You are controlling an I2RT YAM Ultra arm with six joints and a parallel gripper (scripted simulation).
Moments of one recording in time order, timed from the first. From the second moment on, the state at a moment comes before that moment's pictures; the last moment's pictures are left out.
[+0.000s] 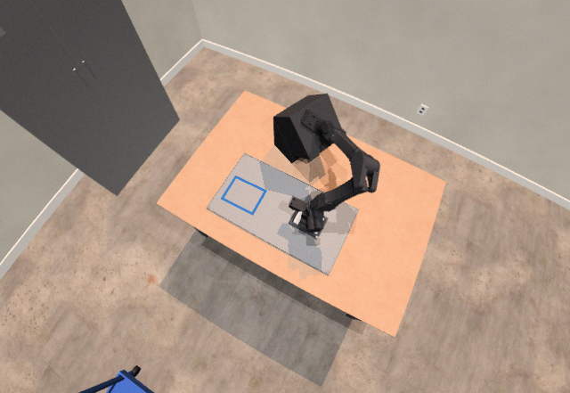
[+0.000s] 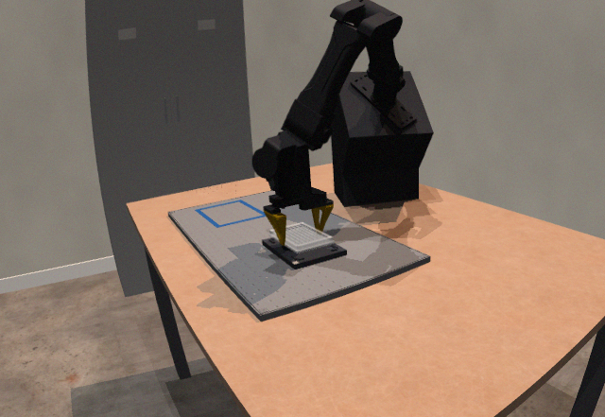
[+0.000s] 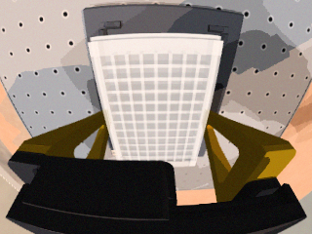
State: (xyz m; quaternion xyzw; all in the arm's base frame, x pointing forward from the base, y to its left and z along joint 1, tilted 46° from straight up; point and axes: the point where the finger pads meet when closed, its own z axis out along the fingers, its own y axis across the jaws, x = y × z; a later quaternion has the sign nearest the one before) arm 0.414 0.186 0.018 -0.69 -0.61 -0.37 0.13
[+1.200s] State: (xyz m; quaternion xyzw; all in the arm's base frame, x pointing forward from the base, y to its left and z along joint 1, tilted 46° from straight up) arm 0.410 0.187 0.017 -0.69 -0.61 -0.37 0.13
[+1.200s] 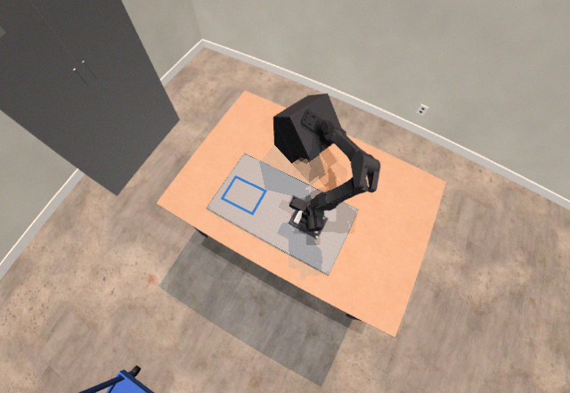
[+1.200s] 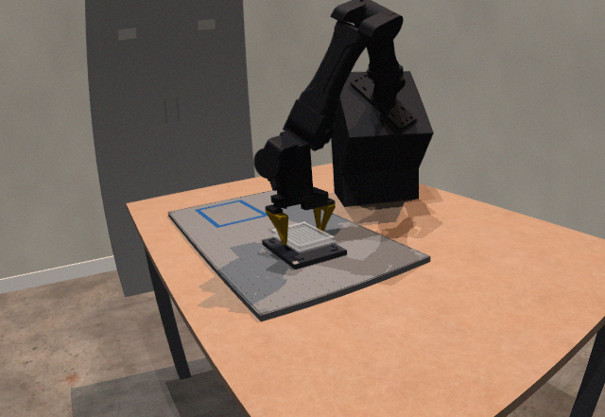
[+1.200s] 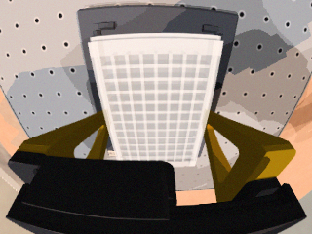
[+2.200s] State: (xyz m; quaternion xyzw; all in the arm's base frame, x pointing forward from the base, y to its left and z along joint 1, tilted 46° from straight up) arm 0.408 0.186 0.014 -0.69 -0.61 -0.37 0.13
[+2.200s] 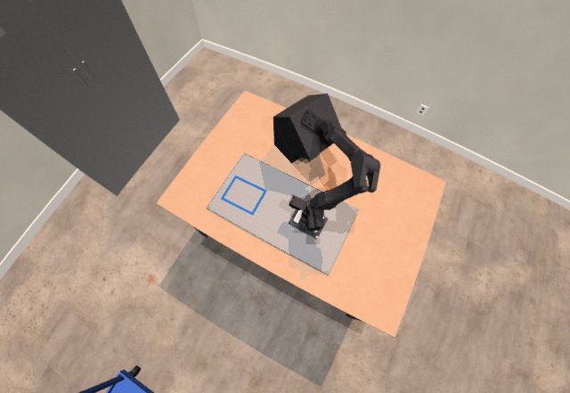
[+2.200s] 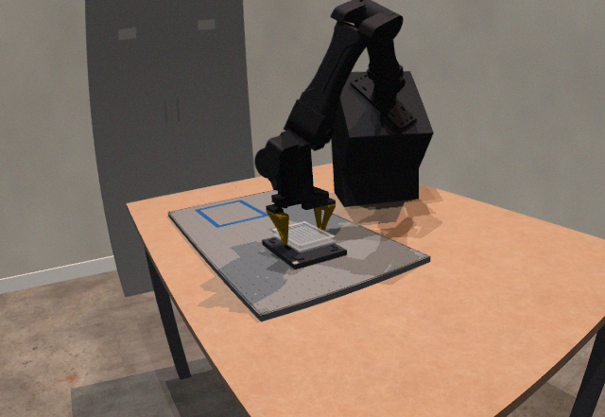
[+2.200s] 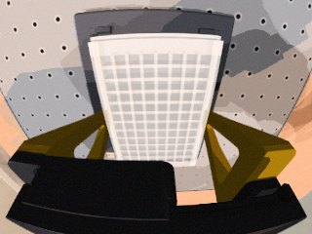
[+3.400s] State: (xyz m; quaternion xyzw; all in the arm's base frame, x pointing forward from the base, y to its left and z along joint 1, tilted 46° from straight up) arm 0.411 0.188 0.013 -0.69 -0.61 -0.37 0.13
